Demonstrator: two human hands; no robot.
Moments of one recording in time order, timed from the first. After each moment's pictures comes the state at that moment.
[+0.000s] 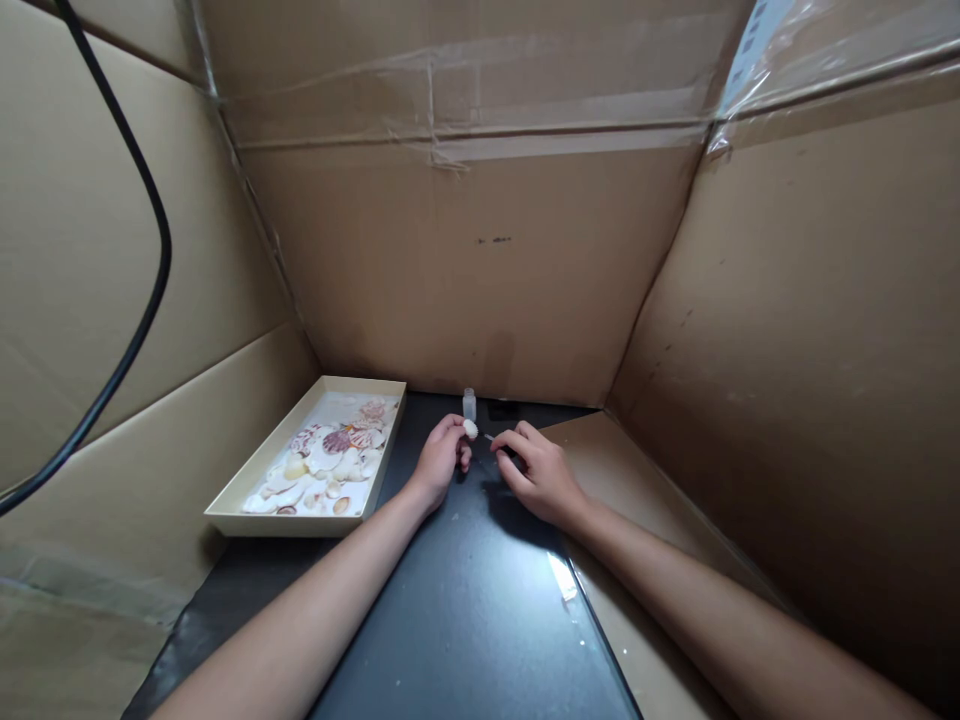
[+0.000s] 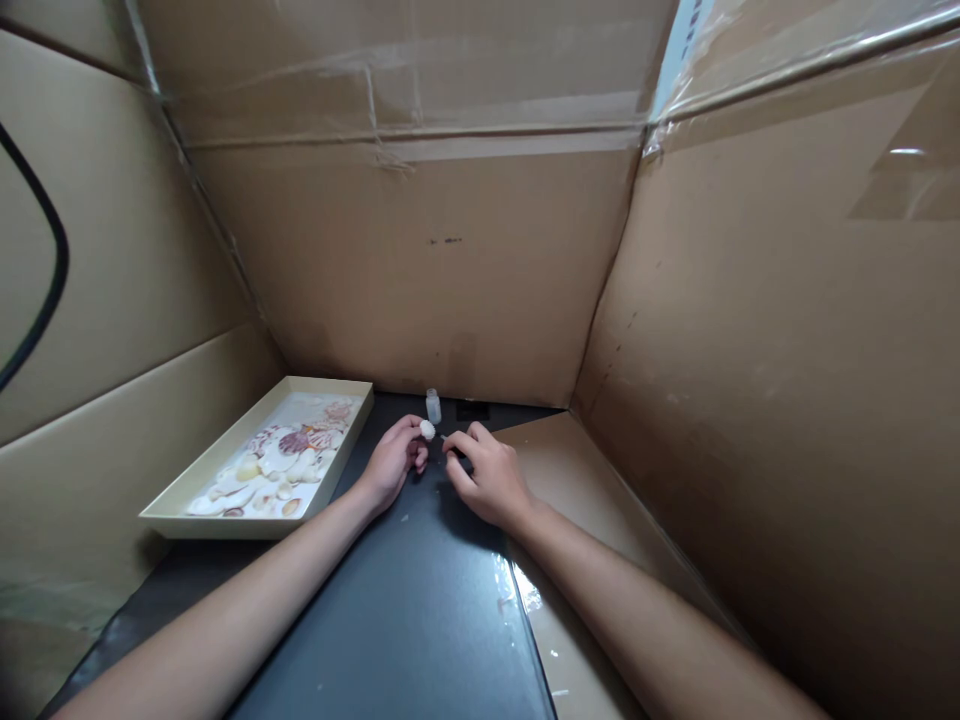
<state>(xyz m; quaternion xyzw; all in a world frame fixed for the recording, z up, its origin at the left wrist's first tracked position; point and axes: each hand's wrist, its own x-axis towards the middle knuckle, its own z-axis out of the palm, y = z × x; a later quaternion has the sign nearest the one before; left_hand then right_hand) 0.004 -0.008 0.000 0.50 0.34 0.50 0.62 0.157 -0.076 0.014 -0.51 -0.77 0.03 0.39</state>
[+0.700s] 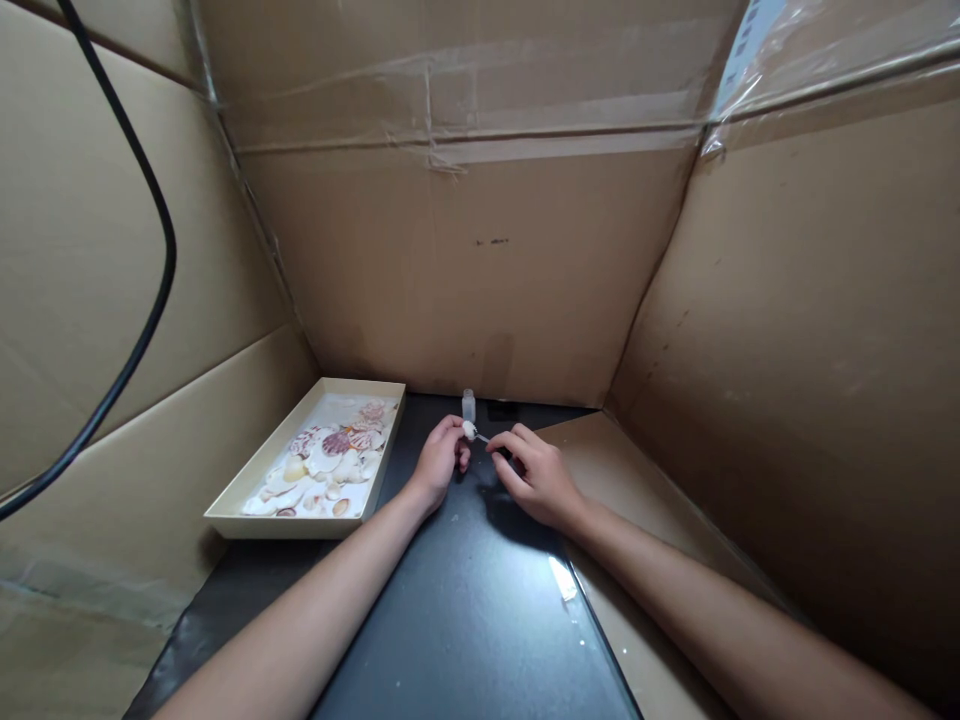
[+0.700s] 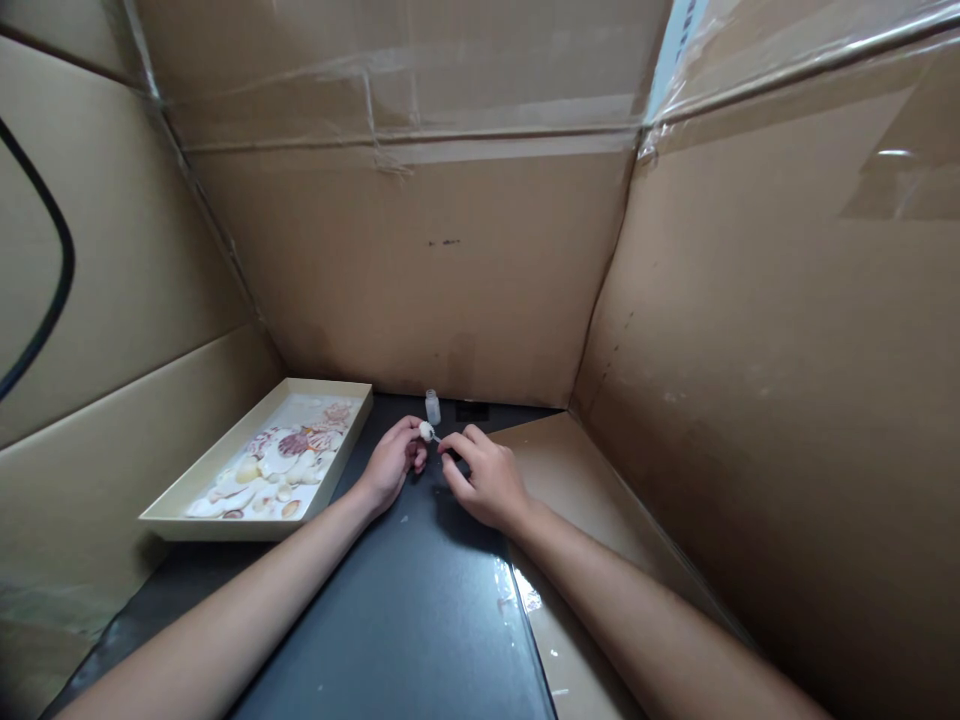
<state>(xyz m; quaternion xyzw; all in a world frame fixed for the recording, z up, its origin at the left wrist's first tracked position) 0.004 -0.009 0.000 0.50 0.34 0.50 0.62 0.155 -0.077 0.015 -0.51 -0.77 0.04 0.39</state>
